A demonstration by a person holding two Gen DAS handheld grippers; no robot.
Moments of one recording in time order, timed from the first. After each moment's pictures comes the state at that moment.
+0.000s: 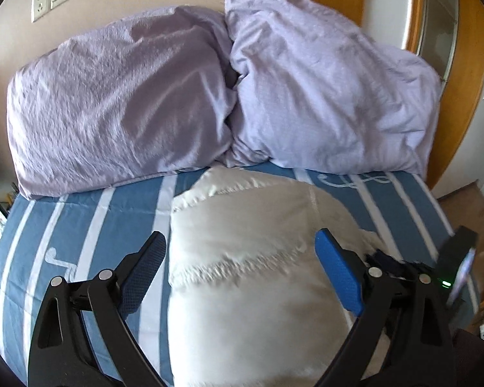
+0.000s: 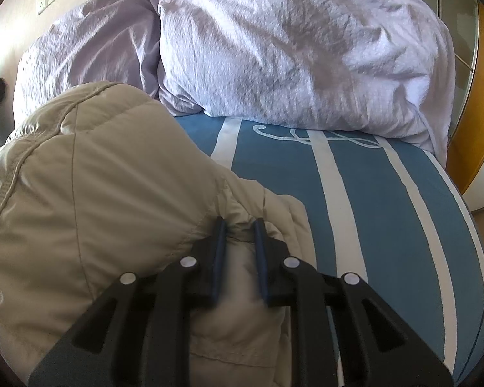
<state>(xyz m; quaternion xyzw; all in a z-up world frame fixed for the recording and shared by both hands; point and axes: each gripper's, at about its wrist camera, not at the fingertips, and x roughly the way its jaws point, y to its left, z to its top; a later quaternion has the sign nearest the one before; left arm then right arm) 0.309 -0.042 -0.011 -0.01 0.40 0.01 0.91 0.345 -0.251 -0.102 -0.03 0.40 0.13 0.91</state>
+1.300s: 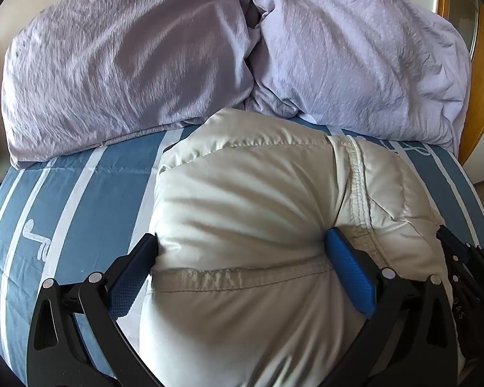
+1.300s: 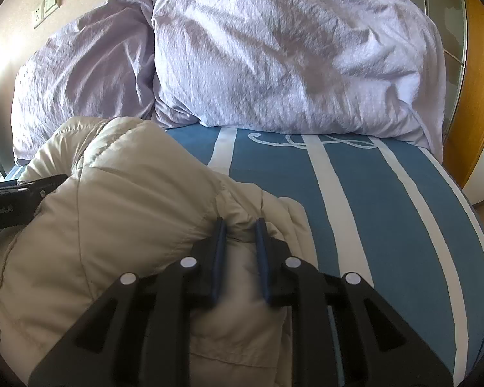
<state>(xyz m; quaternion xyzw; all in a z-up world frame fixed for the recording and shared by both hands) 0.334 -0.030 -0.086 -0.02 0.44 0.04 0.90 0.339 -0.253 -0.104 0.00 0.38 0.11 0.92</state>
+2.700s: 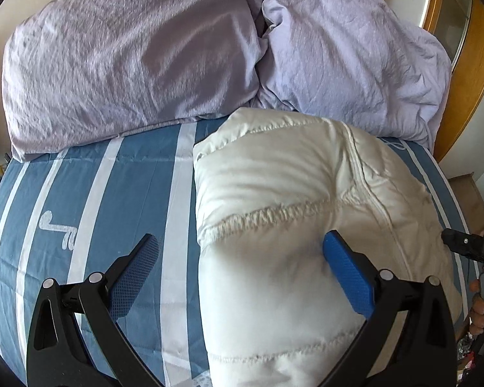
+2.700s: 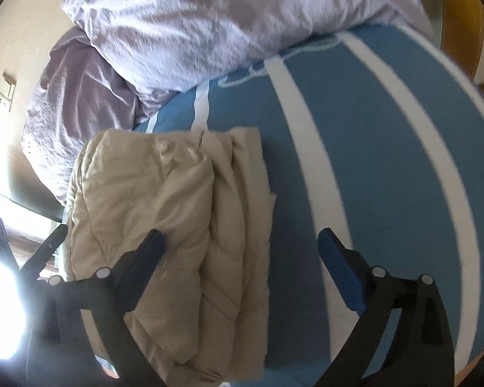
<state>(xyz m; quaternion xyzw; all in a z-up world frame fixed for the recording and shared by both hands) 0.292 0.011 -0.050 -0.04 0.46 0.00 0.89 0.333 -0.343 -0.095 0.21 0.56 0.15 0.79</state>
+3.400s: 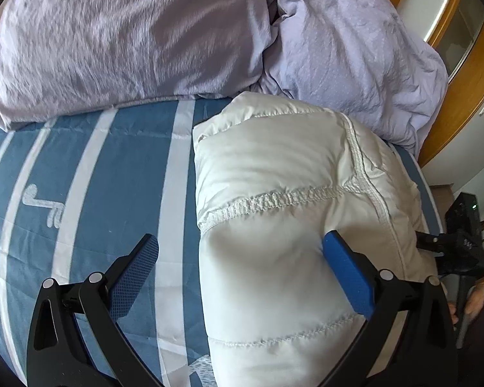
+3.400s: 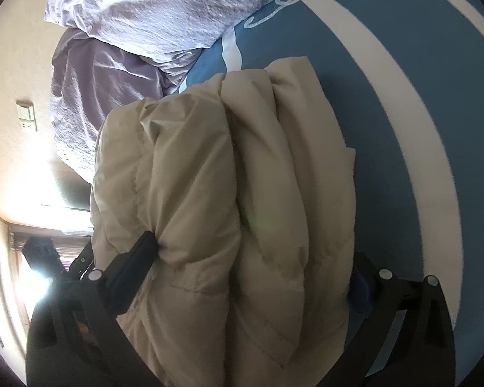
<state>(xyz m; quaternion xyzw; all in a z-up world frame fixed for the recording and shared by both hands) 0.293 0.041 -0.057 -0.12 0.50 -0.04 0.86 0.348 -0.313 -0.137 0.33 0.61 0.24 0.68</state>
